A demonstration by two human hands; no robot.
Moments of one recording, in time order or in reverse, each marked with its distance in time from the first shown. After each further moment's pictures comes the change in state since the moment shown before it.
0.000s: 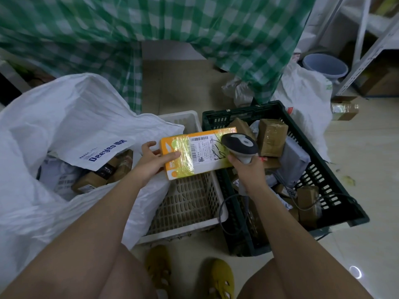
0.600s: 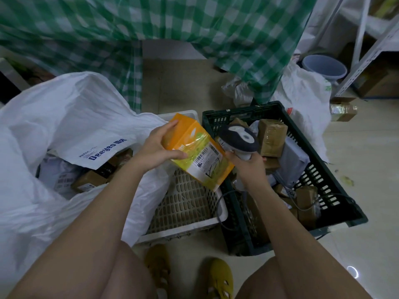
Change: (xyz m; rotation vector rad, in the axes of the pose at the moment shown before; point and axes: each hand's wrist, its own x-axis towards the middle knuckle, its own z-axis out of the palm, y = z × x) left_hand -0.005 0.034 0.001 0.373 -0.124 0.348; right_hand -0.005 -0.013 -0.004 0.013 -0.097 -0.101
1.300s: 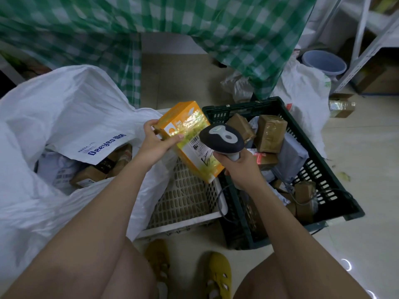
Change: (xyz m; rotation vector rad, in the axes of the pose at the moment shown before) left_hand 0.008 -0.017 0.012 -0.327 0.215 -0.125; right_hand -0.026 -0.019 0.011 -0.117 -0.188 -0.098
